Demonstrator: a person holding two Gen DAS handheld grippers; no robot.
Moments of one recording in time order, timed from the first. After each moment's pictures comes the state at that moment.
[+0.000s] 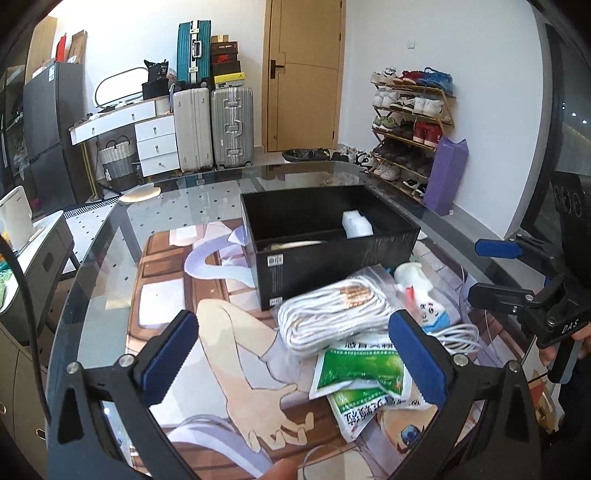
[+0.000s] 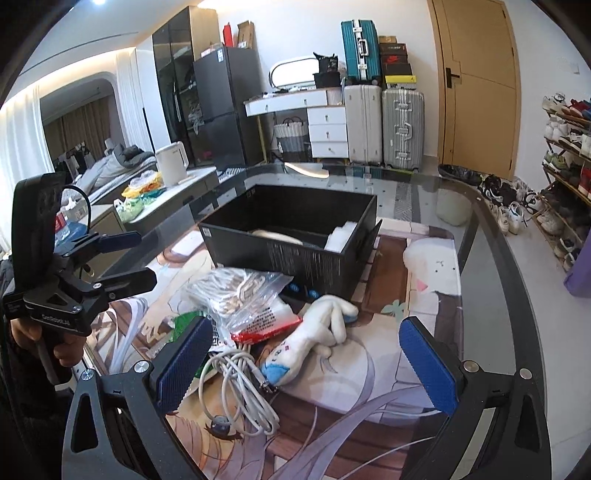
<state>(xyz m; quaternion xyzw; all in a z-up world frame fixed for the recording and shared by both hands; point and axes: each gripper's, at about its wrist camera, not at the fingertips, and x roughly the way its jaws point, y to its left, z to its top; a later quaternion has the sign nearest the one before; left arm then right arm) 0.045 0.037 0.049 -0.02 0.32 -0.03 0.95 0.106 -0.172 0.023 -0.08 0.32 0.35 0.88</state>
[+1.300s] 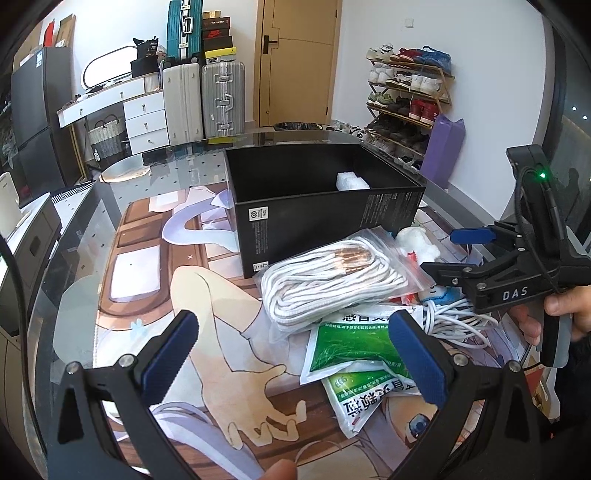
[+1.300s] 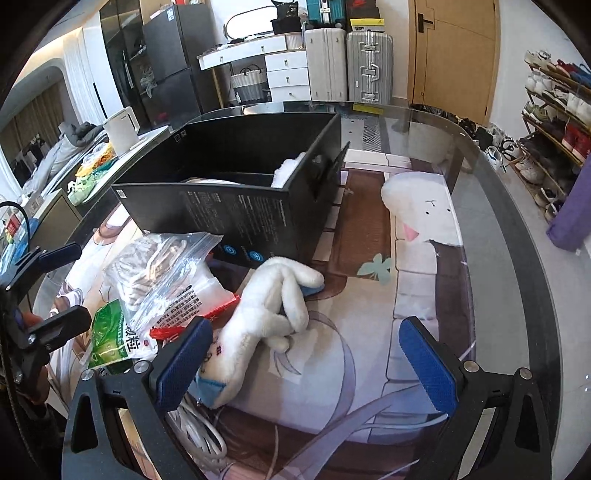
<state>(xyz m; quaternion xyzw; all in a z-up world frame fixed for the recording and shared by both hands) 0.056 0.034 0.019 -0.03 0.37 -0.04 0.93 0.175 -0.144 -0.027 -0.11 0.43 0.26 0.86</state>
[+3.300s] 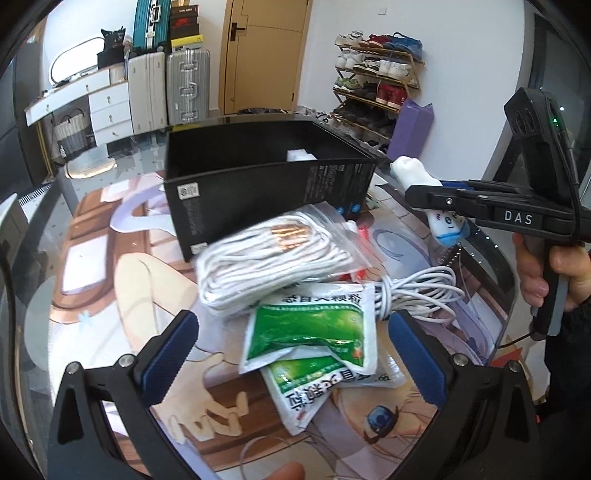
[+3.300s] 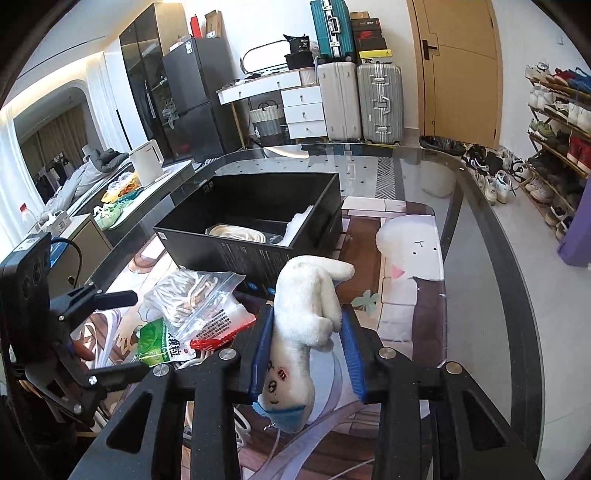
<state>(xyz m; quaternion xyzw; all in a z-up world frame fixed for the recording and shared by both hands) 0.055 0.005 0.011 -0.04 0.39 -0.12 0.91 0.154 -0.181 0.011 -0.06 0.36 0.31 0.88</state>
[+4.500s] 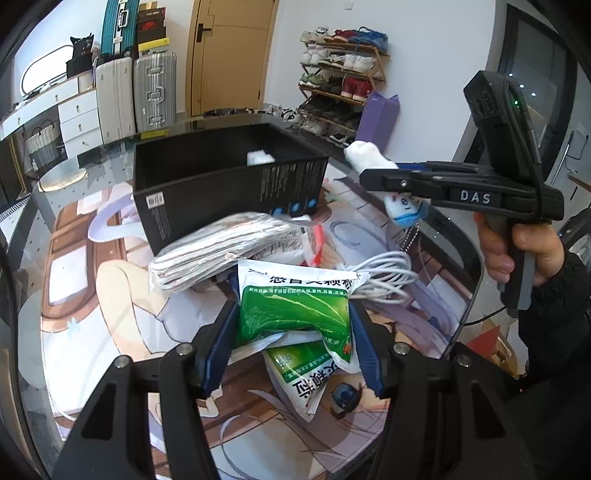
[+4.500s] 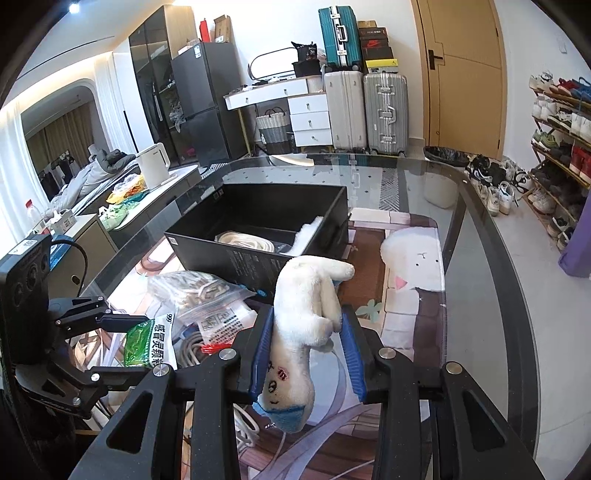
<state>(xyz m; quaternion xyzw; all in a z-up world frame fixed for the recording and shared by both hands) 0.036 -0.002 0.033 -0.02 0.39 -0.18 0.90 0.145 -0.181 0.023 -0.06 0.34 0.32 0.88</state>
